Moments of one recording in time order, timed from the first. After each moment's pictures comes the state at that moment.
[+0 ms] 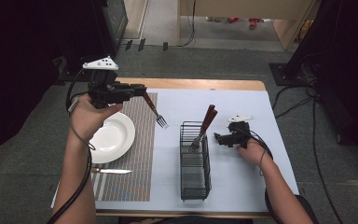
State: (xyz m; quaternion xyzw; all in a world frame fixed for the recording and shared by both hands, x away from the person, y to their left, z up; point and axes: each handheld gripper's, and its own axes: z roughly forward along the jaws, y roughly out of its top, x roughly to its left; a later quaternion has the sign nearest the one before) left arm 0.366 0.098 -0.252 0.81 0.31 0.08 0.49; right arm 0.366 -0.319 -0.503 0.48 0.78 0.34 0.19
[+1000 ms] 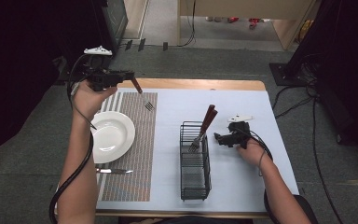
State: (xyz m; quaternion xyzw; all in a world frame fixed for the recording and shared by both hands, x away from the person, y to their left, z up) left arm 0.443 0.130 -0.284 0.78 0.39 0.12 0.47; right arm 0.365 -0.319 -0.504 0.48 0.78 0.34 0.19
